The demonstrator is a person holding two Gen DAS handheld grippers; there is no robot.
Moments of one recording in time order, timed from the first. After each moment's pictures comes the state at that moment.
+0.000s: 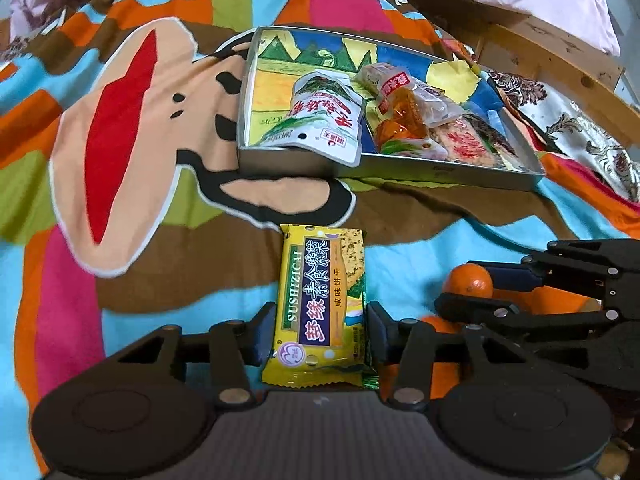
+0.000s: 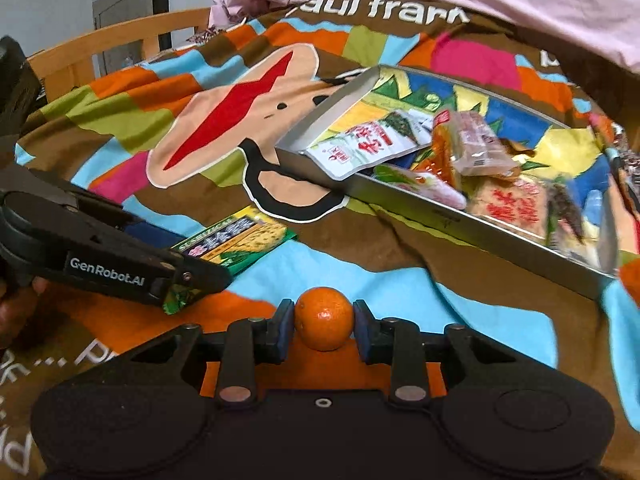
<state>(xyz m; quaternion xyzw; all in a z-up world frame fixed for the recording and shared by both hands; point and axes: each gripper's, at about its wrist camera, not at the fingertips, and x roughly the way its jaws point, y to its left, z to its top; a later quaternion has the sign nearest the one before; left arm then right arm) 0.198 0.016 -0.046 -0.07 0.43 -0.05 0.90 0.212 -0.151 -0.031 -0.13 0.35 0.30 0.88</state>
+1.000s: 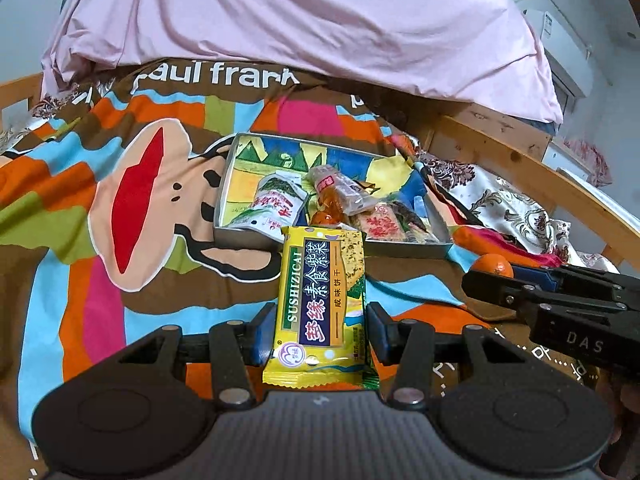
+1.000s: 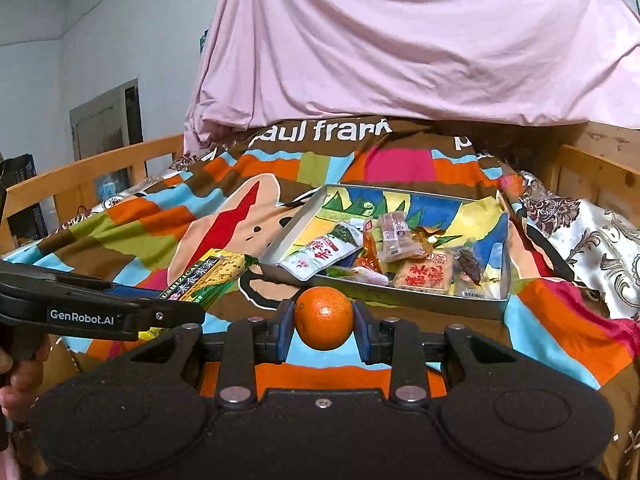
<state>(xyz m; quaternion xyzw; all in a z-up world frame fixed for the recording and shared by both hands) 0.100 -0.016 0.026 -0.10 0.29 -0.06 0.95 0.131 -0.223 0.040 -0.03 0.22 0.26 0.94</state>
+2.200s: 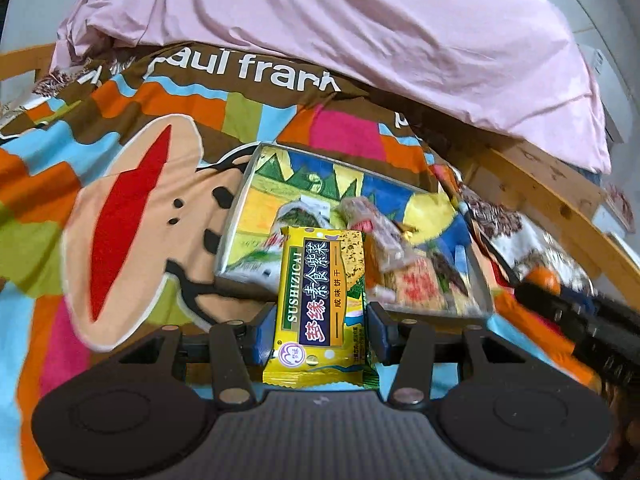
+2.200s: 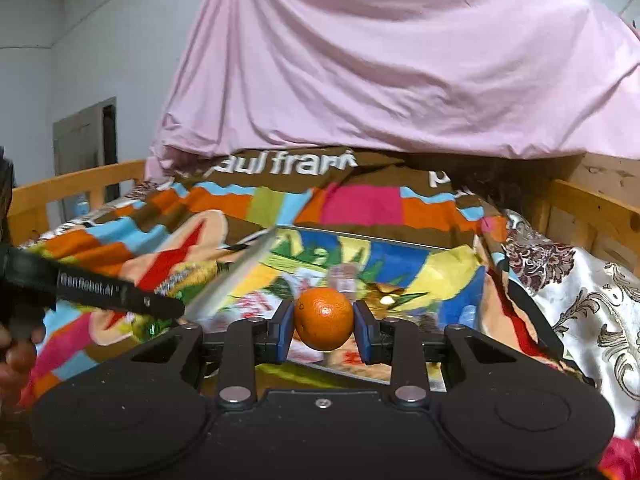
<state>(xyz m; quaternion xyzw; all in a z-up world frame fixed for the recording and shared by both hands) 0.206 0.000 0.023 -0.16 0.29 -0.02 0.94 0.251 -0.243 0.034 -0.04 0.17 0.23 0.96</state>
